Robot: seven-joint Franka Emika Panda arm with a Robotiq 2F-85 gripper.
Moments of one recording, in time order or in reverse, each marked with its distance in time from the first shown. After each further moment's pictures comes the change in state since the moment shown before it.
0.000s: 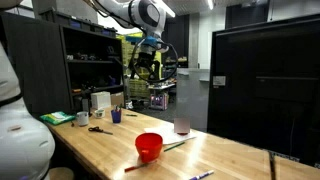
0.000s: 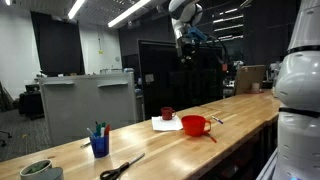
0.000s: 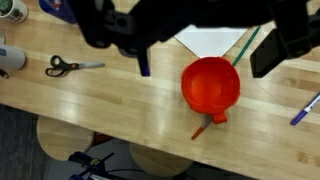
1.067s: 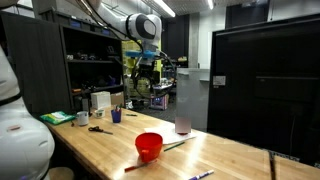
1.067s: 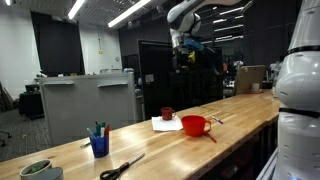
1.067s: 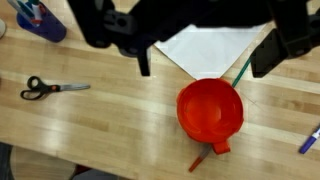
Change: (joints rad) arm -0.003 -0.010 0.041 -0.152 -0.009 0.268 0.052
